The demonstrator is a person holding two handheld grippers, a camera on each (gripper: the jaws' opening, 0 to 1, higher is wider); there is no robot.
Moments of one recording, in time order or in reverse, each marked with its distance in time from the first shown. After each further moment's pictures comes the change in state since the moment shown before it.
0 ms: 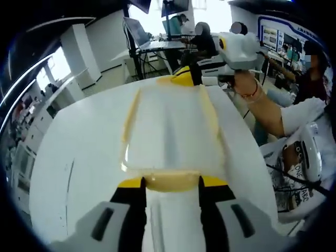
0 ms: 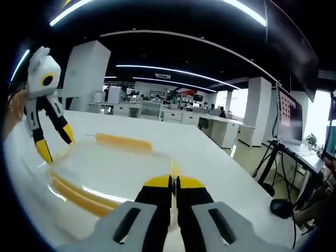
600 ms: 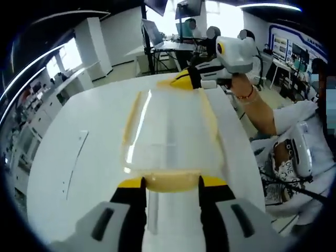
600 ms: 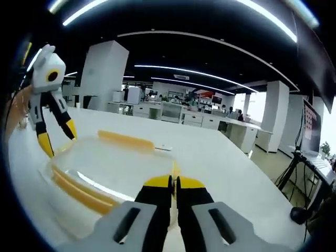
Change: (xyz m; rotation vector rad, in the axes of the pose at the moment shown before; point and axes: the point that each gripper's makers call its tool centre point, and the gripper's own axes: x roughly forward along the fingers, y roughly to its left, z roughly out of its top) left arm -0.086 -0.006 -0.068 -0.107 -0.001 0.046; right arm 0.004 0.108 0.030 -0.043 -0.007 0.158
